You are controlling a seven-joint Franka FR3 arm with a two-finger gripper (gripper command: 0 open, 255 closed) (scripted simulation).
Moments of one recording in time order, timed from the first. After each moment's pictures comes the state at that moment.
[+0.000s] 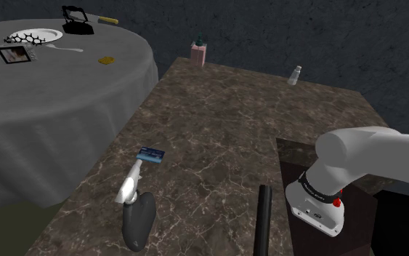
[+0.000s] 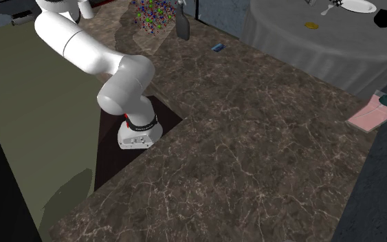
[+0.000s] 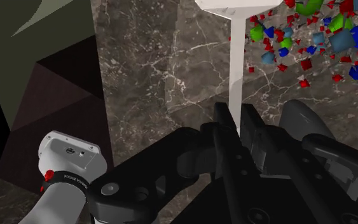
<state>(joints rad) -0.61 -0.95 1.24 -1.39 0.91 1.17 1.91</state>
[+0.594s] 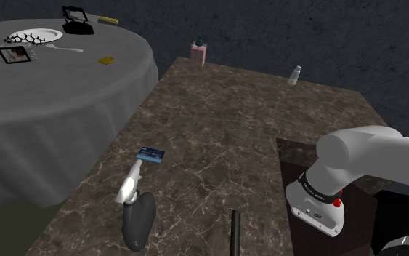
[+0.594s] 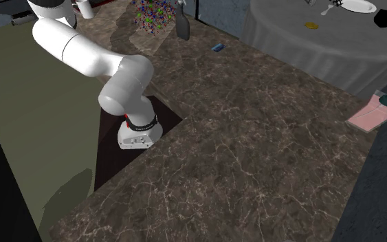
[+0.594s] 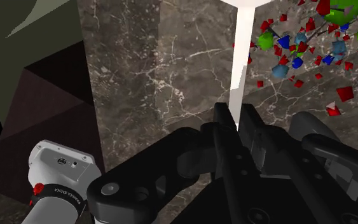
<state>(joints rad) -0.55 -1.02 1.25 -1.53 0.94 1.26 1.87</state>
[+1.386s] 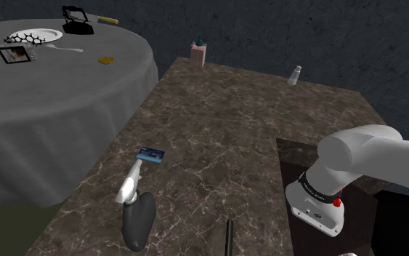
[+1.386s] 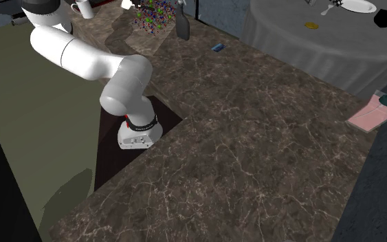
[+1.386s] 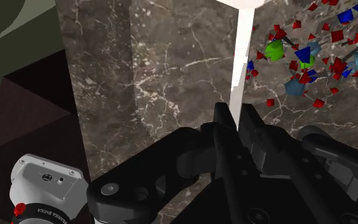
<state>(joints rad) -0.49 -1.09 1.26 -1.69 0.99 1.36 1.84</state>
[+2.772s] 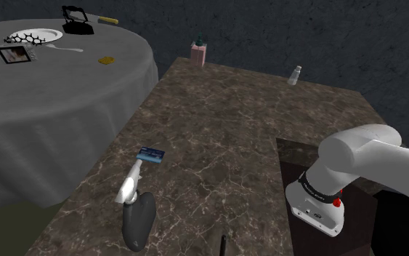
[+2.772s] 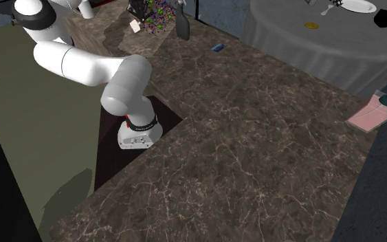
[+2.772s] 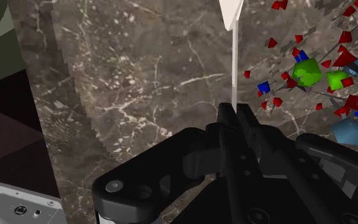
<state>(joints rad) -0.44 -1.27 1.28 -1.88 1.16 1.45 1.76</state>
